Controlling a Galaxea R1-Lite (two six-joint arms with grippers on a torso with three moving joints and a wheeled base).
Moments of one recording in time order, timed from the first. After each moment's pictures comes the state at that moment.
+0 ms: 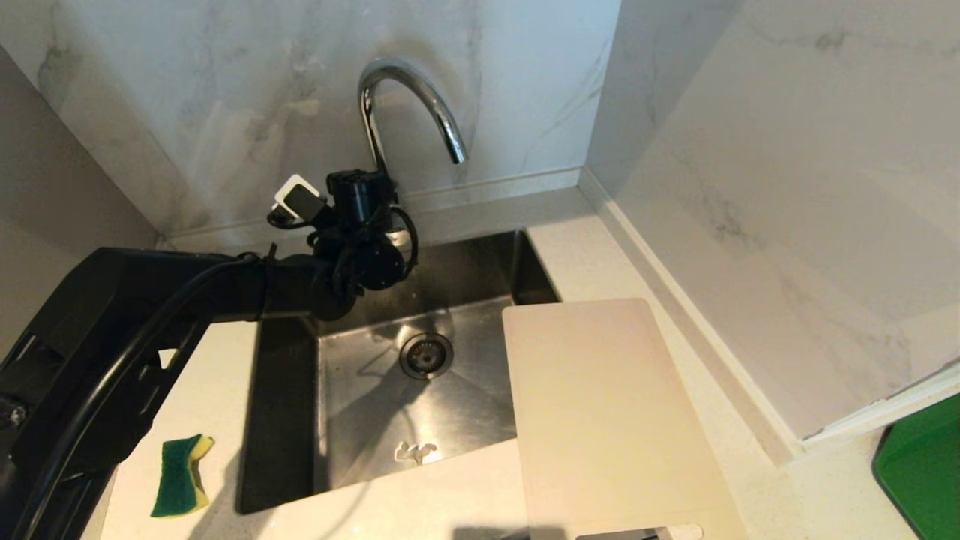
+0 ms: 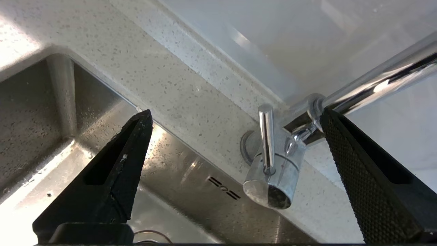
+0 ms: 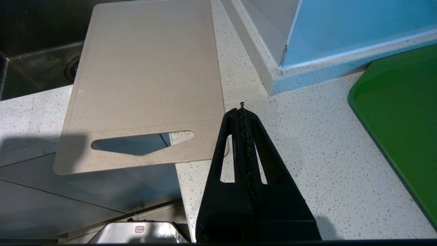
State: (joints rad) left arm -0.51 2.38 -1.99 -0.45 1.01 -0.73; right arm 0.00 0.00 0.00 0.00 0.00 0.04
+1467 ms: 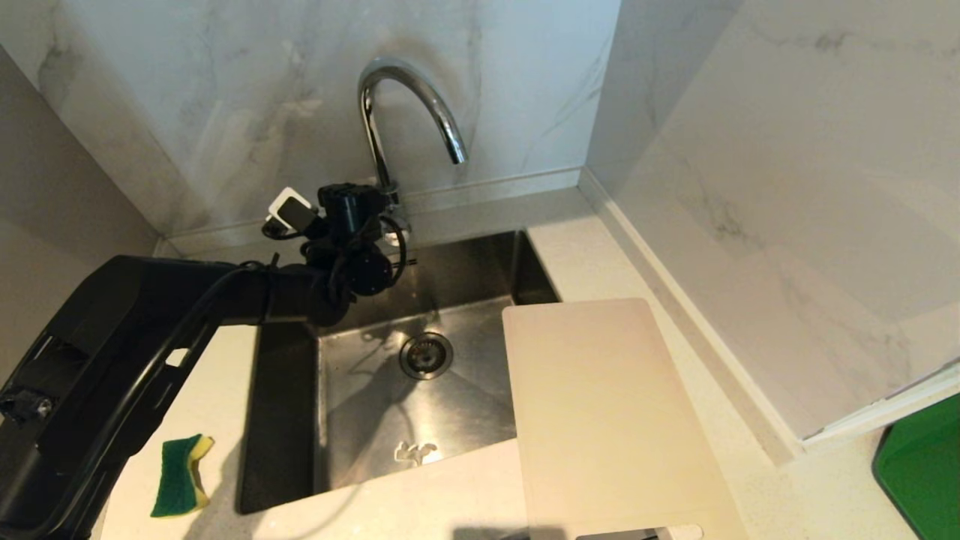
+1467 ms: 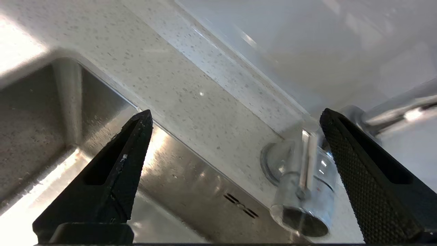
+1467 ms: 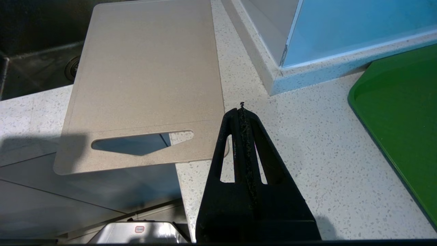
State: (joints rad) left arm -0.45 2.43 -1.99 -0.49 0.99 -0.74; right arm 0.00 0.00 0.00 0.00 0.00 0.04
